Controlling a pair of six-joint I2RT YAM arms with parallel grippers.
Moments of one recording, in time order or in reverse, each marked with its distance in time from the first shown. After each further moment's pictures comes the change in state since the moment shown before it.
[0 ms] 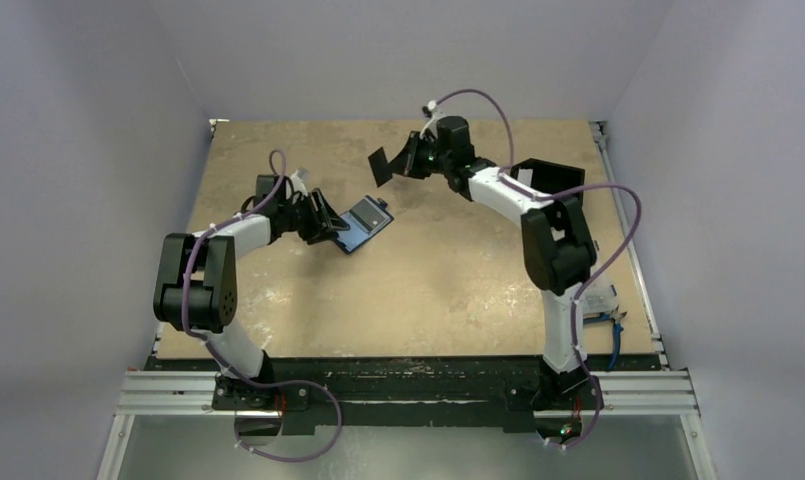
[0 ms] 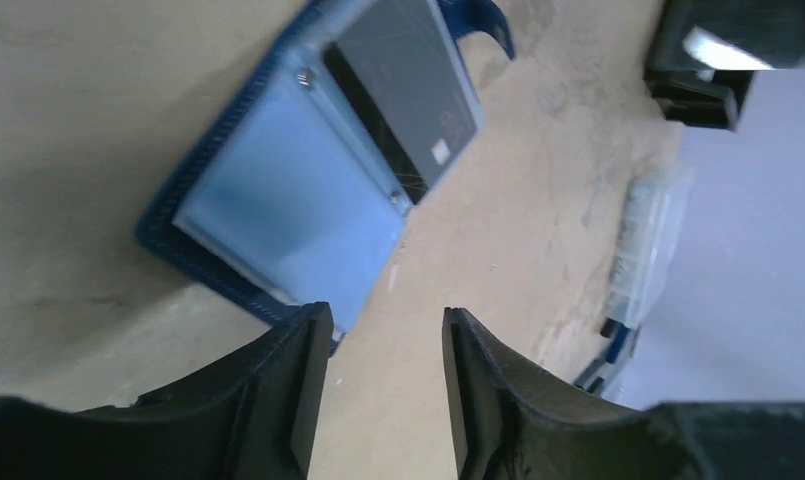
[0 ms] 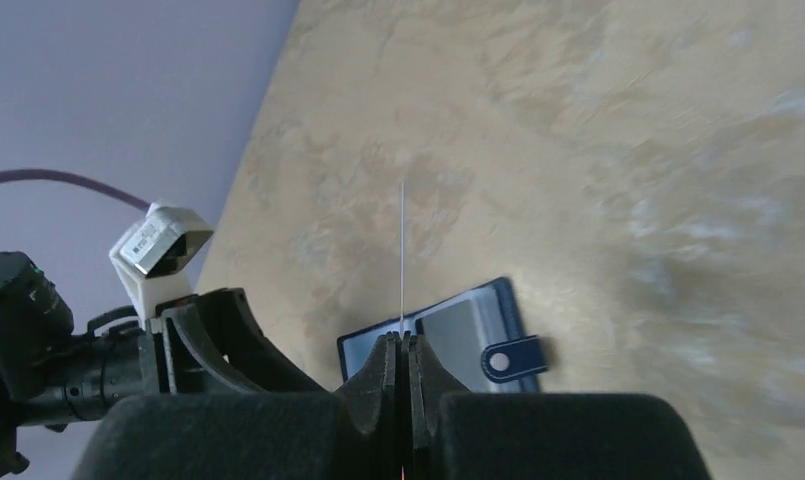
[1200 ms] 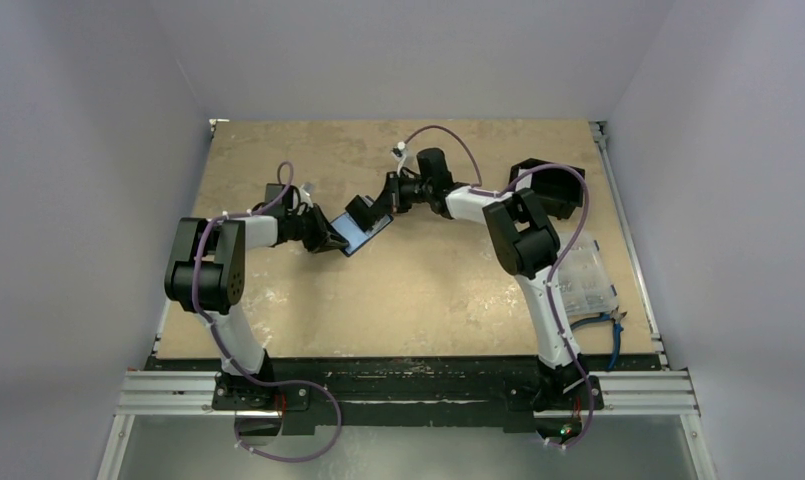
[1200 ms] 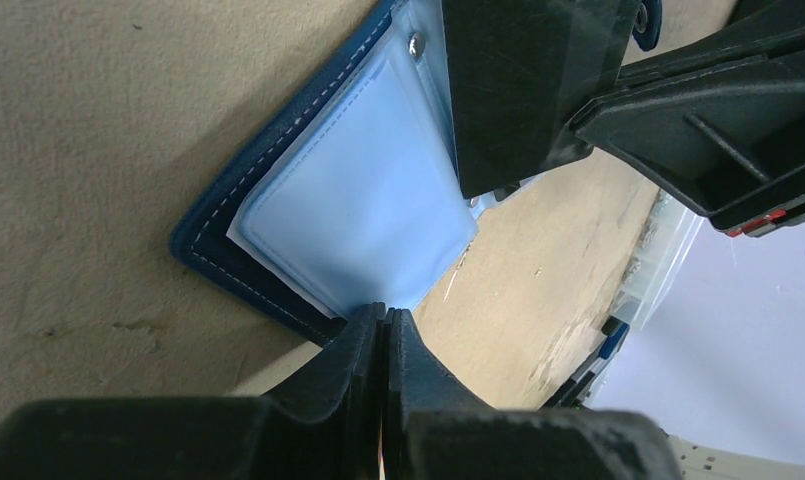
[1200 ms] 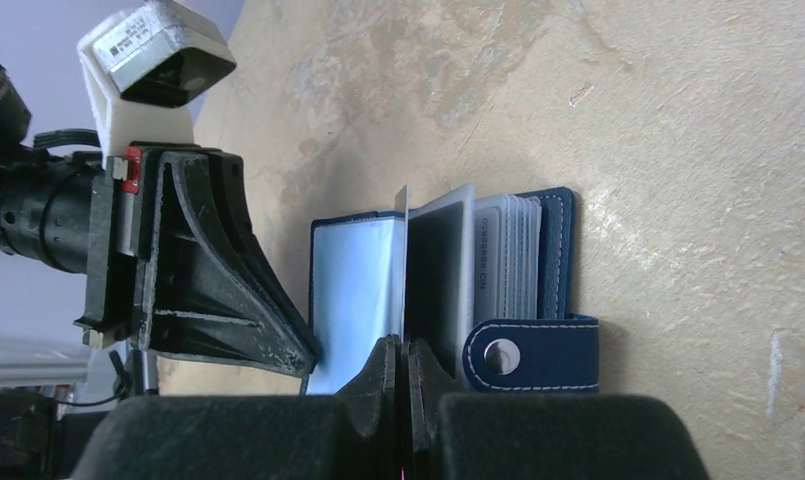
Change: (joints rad) left arm -0.017 0.145 -0.018 0.040 0.035 -0.048; right arm 0.051 0.323 0.023 0.181 -0.387 -0.098
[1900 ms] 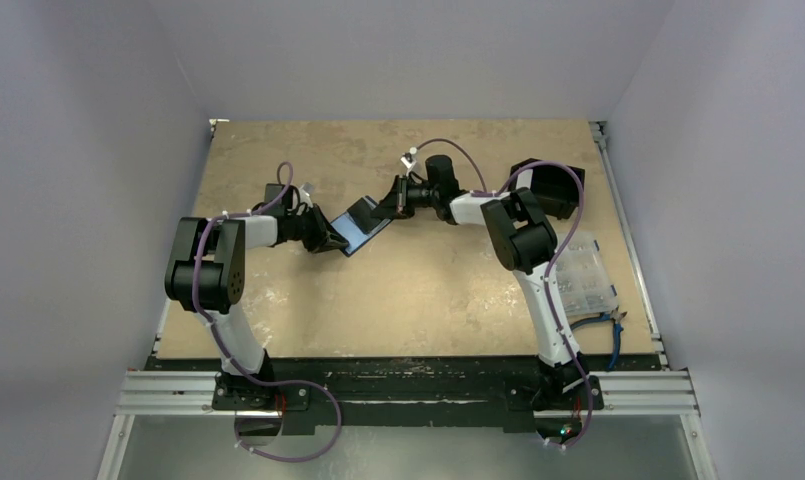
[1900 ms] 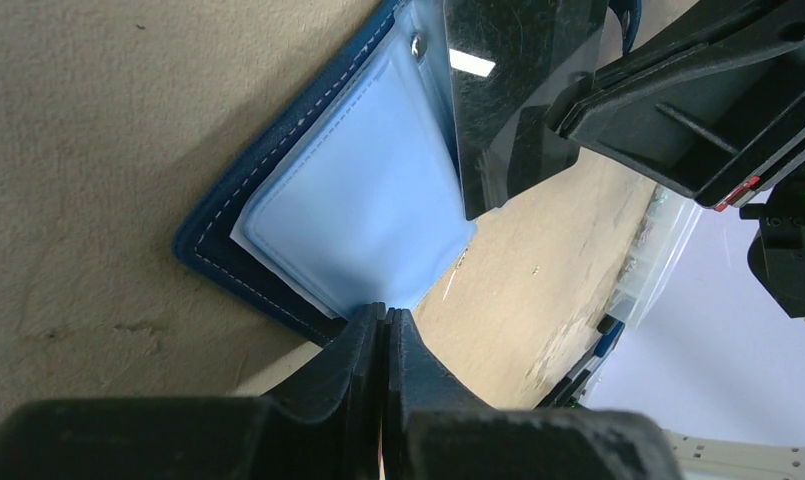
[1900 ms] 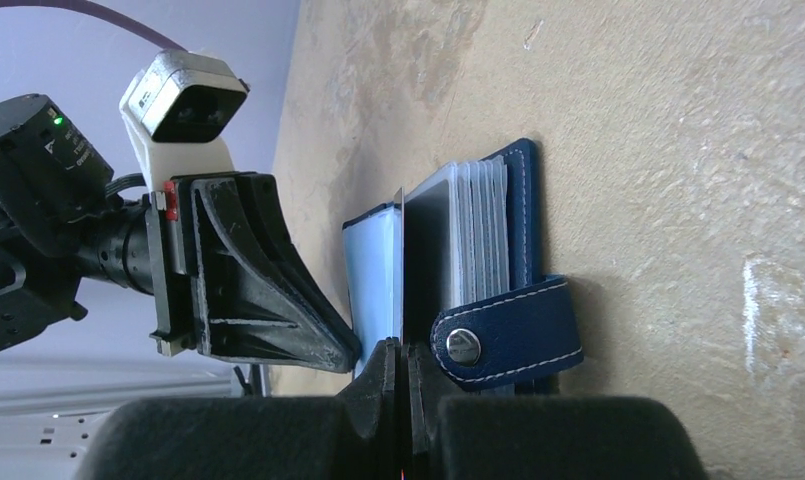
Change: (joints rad) left arm 0.006 0.007 0.002 0.001 0.014 -0.009; right arm -0.042 0.076 -0.038 0.196 -0.121 0.338
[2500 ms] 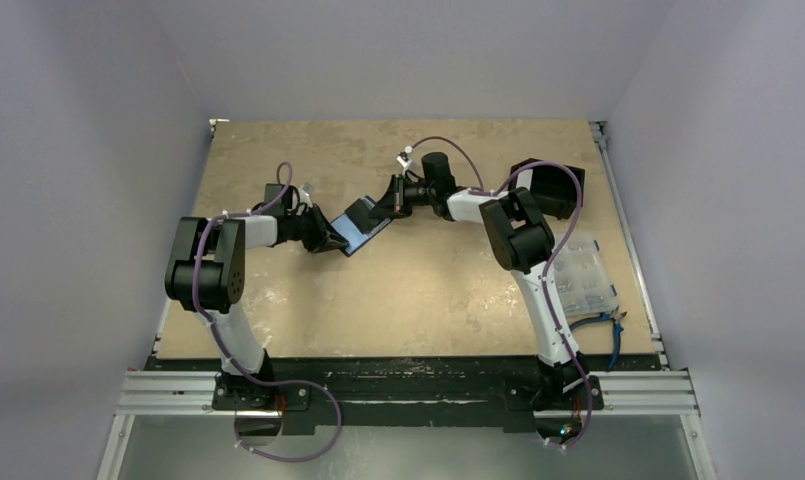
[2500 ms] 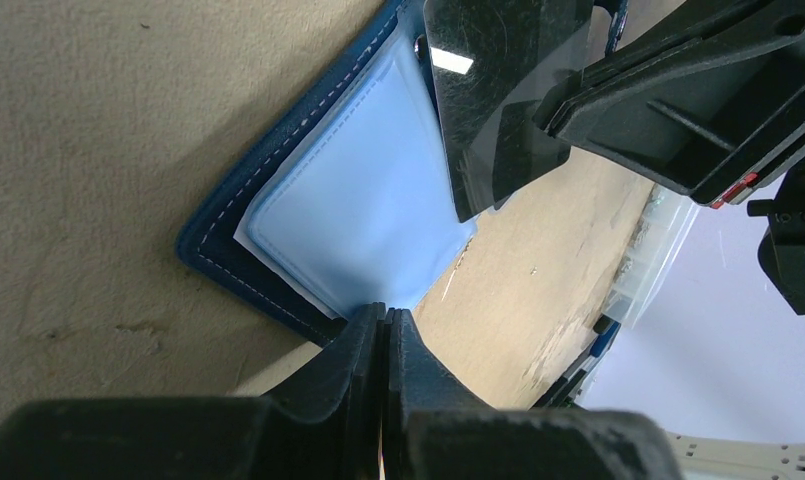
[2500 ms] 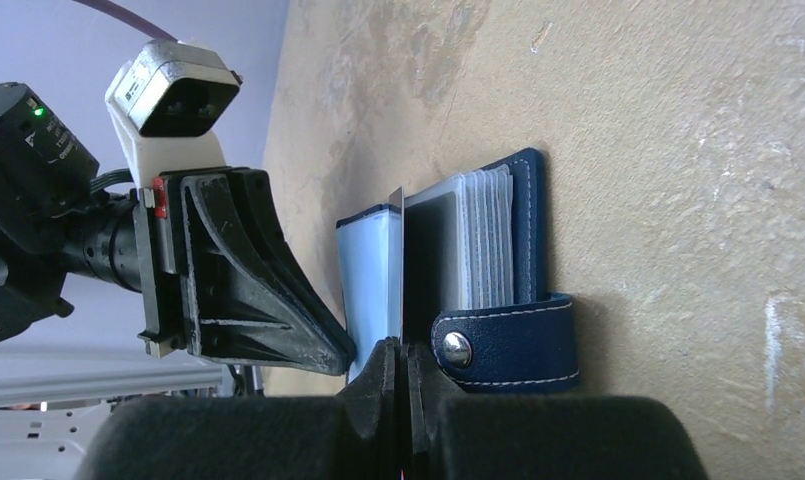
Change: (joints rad) left arm 0.002 0.003 0.001 0.000 0.004 -0.007; right arm 0.002 0.026 0.064 -0.086 -0.004 -0.040
